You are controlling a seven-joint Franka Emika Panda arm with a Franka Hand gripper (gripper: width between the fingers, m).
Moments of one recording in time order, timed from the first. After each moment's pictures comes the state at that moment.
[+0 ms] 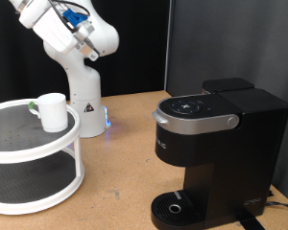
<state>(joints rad) 0.16 -0.55 -0.52 -2.48 0.59 2.03 -1.03</state>
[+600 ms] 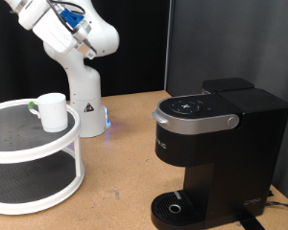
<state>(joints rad) 0.14 -0.57 -0.53 -2.48 0.56 1.93 -1.04</state>
